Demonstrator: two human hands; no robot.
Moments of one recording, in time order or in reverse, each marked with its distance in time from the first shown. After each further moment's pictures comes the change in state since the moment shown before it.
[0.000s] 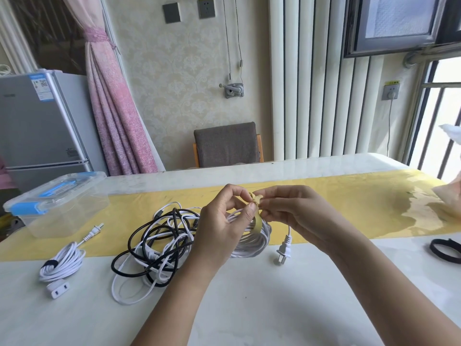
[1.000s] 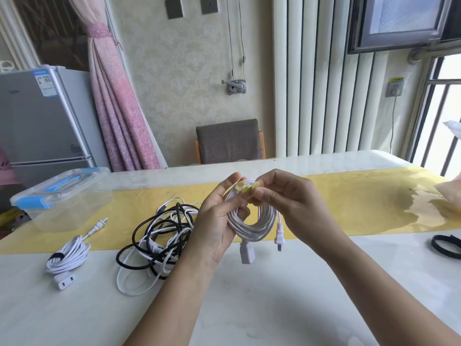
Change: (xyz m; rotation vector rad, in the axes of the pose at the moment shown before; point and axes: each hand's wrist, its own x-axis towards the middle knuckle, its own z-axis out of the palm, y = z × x) left_hand 0.014 0.005 0.003 -0.891 0.112 -0.482; right_hand -0.007 0.005 0.021 -0.189 0.000 -0.445
